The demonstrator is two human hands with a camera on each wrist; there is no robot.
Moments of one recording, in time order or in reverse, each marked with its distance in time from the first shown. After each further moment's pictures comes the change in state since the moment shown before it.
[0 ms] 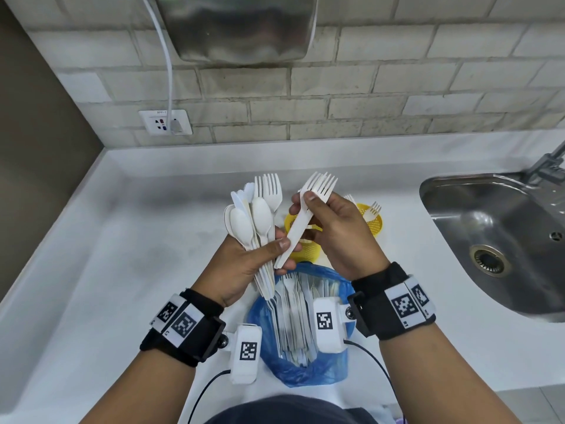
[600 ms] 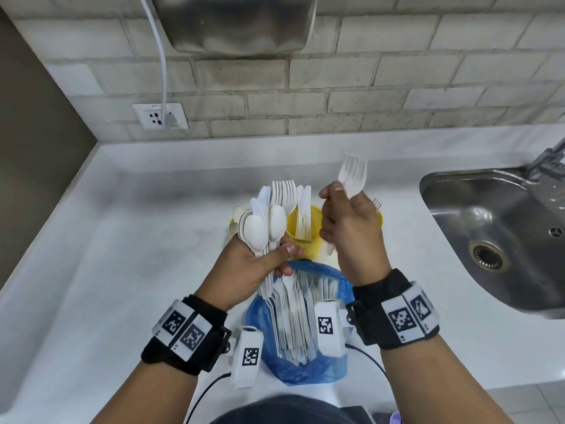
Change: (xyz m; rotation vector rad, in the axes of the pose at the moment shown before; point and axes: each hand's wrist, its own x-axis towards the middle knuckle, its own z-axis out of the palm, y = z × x) left_hand -0.003 0.000 0.004 0.343 -0.010 0.065; right_hand -0.002 0.000 0.000 -0.045 0.304 -0.101
